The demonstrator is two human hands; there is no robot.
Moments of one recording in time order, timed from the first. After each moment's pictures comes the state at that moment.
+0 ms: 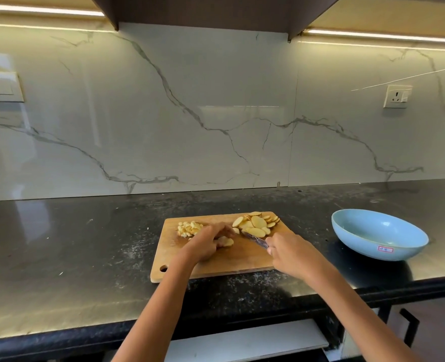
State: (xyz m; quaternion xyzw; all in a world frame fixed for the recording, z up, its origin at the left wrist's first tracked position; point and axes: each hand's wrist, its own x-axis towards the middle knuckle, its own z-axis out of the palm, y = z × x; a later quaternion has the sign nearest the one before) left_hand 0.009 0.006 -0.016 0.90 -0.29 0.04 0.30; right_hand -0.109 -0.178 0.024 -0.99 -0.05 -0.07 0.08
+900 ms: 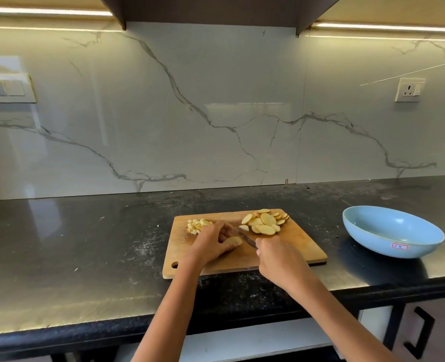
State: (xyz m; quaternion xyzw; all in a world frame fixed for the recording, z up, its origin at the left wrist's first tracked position) left_hand -0.003 0.017 -0.023 0.89 -0.25 0.11 0.36; right_hand -0.105 -0.136 0.004 -0.99 -0.05 -0.12 0.06
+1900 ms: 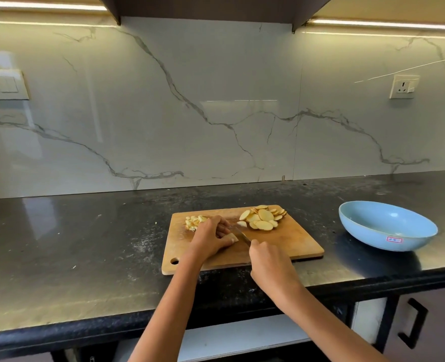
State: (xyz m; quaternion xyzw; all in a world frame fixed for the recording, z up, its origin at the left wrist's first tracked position) left_hand -0.004 0.015 -0.023 0.89 -0.22 0.10 0.39; right_hand -0.121 -0.113 -0.004 -0.99 -0.05 -0.14 0.03
